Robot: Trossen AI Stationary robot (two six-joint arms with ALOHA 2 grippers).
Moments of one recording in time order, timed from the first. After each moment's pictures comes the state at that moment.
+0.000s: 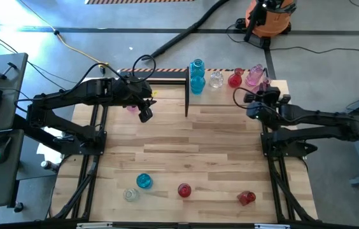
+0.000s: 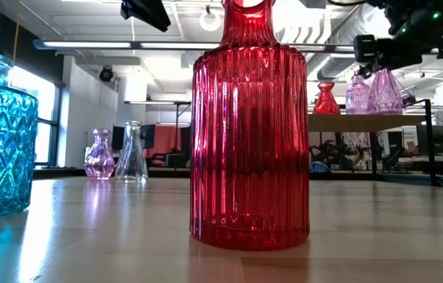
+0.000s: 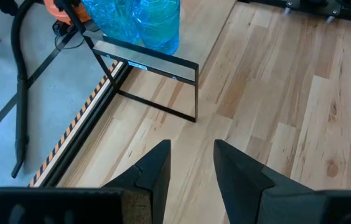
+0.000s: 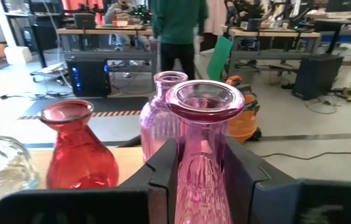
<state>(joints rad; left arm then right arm) 0.17 1.26 1.42 -0.92 -0.27 -0.10 -0.18 0.78 0.67 -0.78 1.38 0.89</state>
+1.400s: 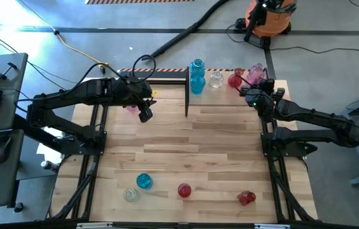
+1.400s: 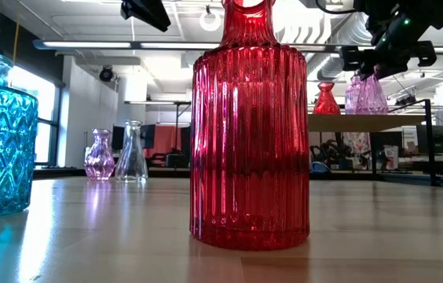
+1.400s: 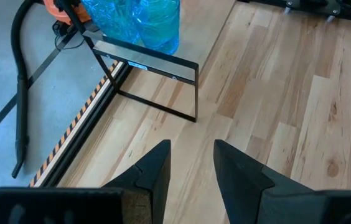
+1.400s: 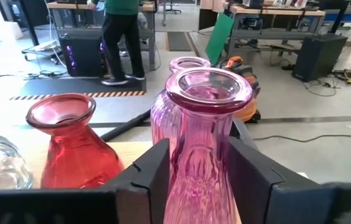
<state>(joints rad) 0.17 1.26 1.42 -0.92 -0.27 -0.10 -0.38 0.84 0.67 -0.52 1.17 0.65</state>
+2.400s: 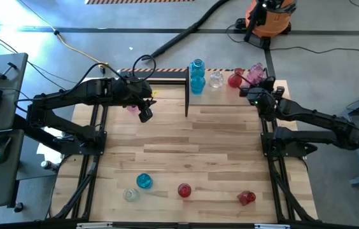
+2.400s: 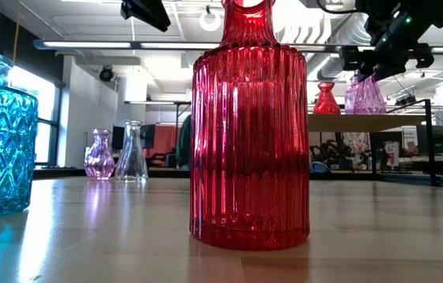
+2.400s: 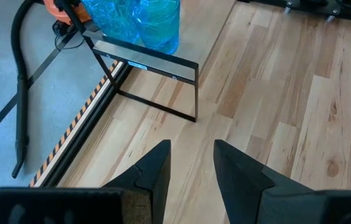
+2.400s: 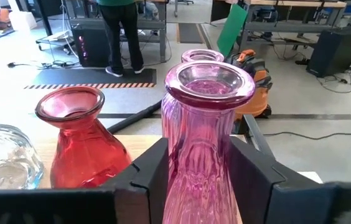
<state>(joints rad) 0.17 1.26 1.42 -0.92 -0.27 -0.10 -0.43 0.84 0.68 -0.53 1.06 0.62</state>
